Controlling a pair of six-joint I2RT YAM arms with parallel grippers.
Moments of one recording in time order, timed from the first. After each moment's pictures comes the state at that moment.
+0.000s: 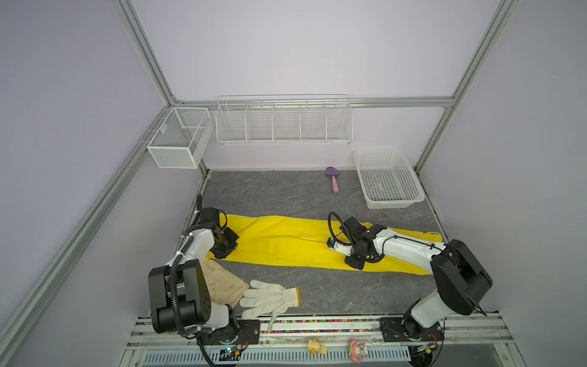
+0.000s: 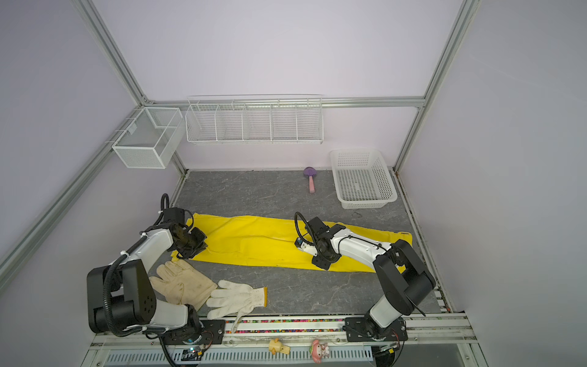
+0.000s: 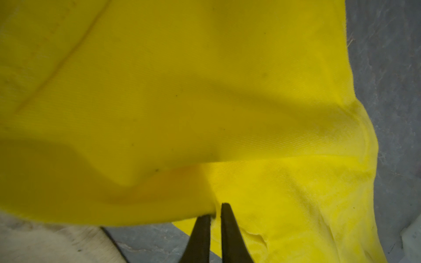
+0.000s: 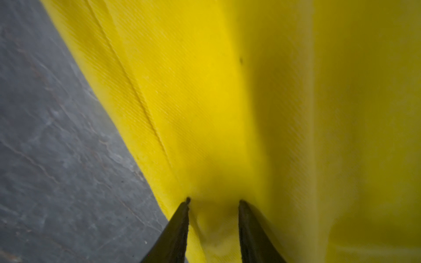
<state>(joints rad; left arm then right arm) 0.15 1.45 0.84 -0.67 0.23 -0.67 0.67 1.59 0.90 -0.72 0.02 -0.51</state>
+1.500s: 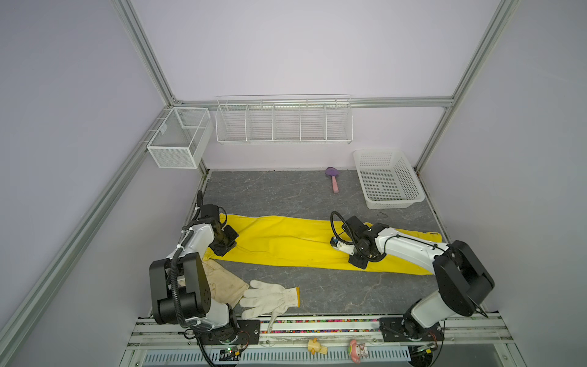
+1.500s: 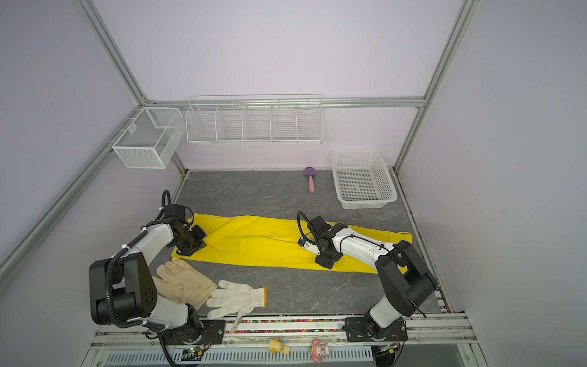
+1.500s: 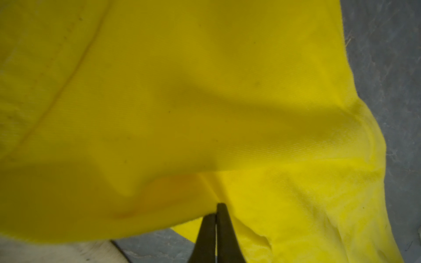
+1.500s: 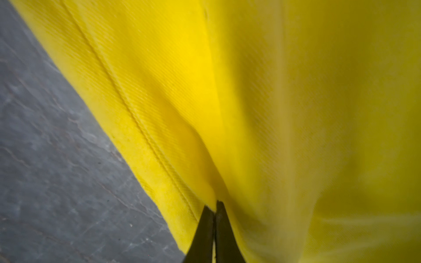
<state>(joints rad) 0.15 1.50 0.90 -0.70 0.21 -0.60 0.64 1.57 0.91 -0.77 0.07 -0.51</state>
